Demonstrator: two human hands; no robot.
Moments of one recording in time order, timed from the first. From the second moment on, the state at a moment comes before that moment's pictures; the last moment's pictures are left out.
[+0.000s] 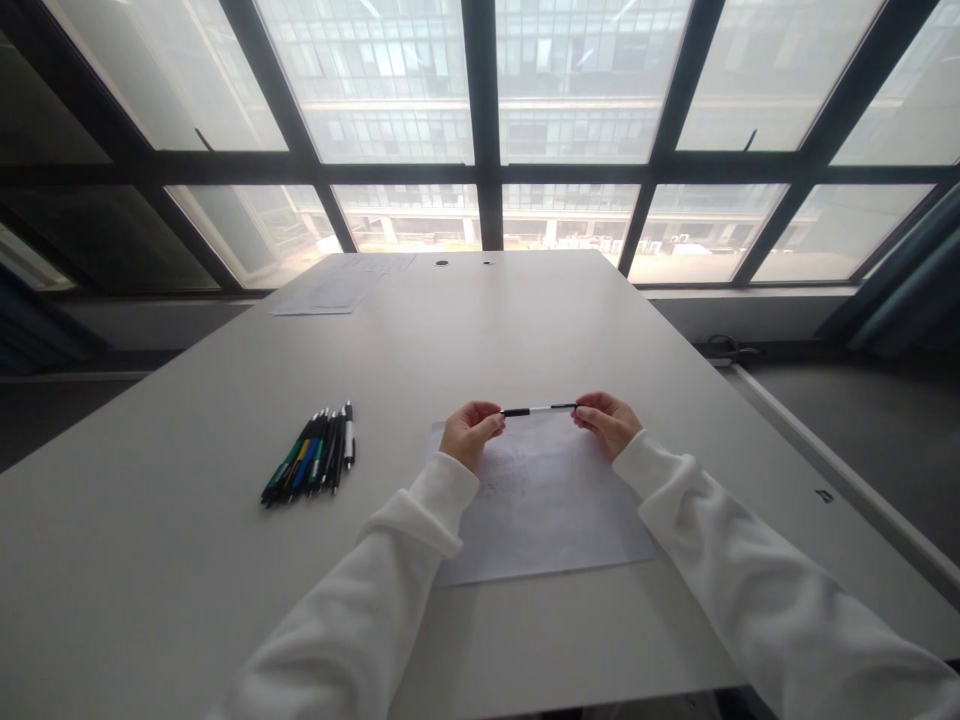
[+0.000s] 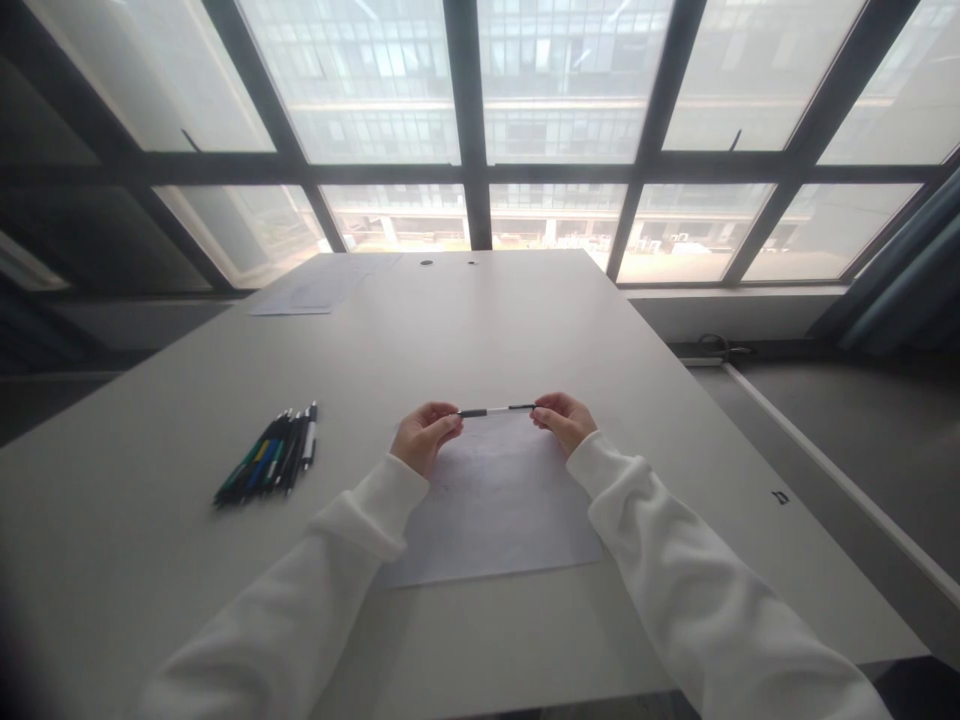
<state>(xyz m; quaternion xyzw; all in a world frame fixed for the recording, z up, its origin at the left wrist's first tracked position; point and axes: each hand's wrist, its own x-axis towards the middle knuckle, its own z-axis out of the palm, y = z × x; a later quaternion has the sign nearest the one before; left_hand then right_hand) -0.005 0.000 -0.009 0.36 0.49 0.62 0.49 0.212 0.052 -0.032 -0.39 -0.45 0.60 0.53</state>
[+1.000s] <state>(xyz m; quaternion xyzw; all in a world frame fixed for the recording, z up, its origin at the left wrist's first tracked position) -0.001 -0.006 -0.001 0.36 0.49 0.60 0.53 0.207 0.052 -0.040 -0.37 -0.48 0.60 0.53</state>
